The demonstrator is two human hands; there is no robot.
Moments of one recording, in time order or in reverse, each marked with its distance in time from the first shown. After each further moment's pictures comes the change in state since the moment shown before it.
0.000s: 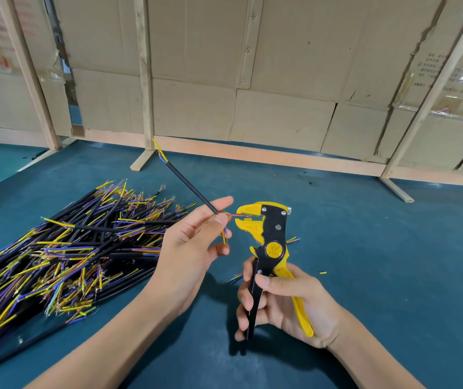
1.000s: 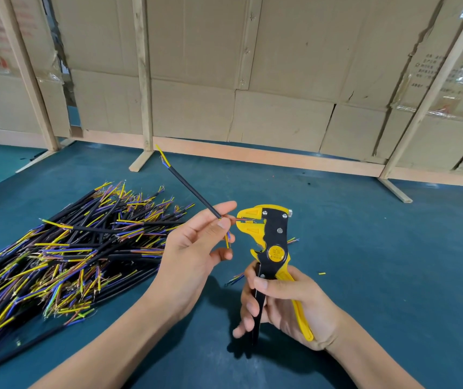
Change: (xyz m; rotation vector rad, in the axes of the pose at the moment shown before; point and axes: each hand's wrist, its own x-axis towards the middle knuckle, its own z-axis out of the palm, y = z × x) left_hand -0.004 -0.002 0.002 -0.003 -0.060 -0.005; right_hand -0.001 0.005 -0.004 -0.064 -0.019 -0.054
